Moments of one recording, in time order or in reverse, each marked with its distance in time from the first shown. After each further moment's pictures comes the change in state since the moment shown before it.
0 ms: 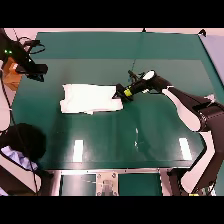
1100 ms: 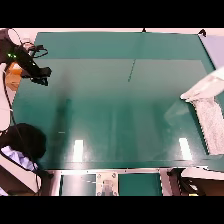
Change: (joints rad) left arm -0.001 0.000 -0.070 -0.050 0.012 -0.033; right arm -1.165 0.499 0.163 -0.113 0.332 0.050
